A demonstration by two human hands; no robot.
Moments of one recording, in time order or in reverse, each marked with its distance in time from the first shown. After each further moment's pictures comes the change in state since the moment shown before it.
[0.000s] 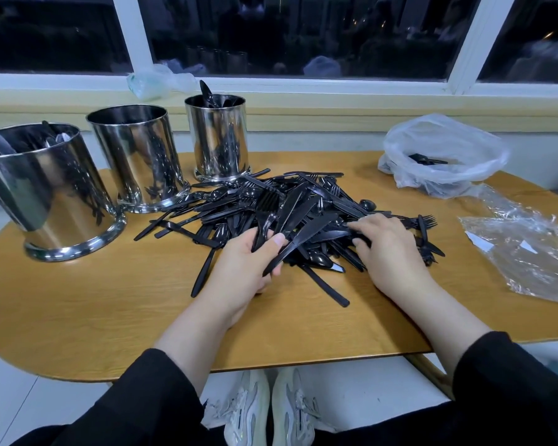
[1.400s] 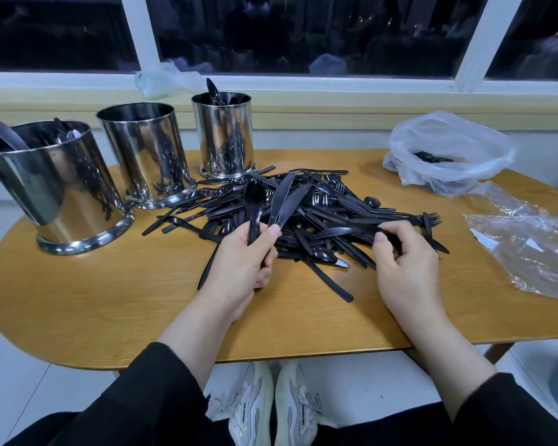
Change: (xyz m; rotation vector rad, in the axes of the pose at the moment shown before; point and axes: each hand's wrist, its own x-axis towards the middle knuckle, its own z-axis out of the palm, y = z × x) left_hand -0.001 -0.003 -0.004 -0.140 0.065 0.021; right_hand -0.042 -0.028 -0.013 0.543 0.317 0.171
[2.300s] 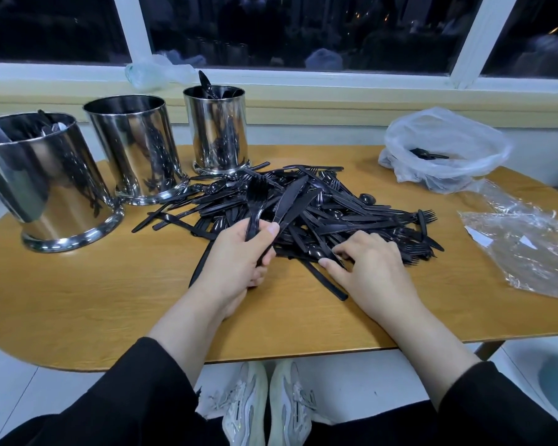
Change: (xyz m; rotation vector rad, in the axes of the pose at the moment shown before) left_hand 0.004 0.002 0.001 0.047 -0.027 -0.046; right_hand 0.003 0.016 0.022 -0.582 -0.345 -0.230
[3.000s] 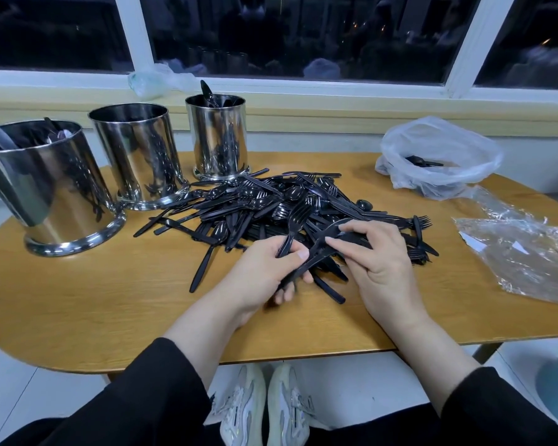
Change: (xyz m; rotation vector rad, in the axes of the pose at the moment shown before) left_hand -0.009 0.007 0.025 0.192 -0.249 -0.083; right_hand -0.005 0.007 -0.010 0.263 0.409 -0.279
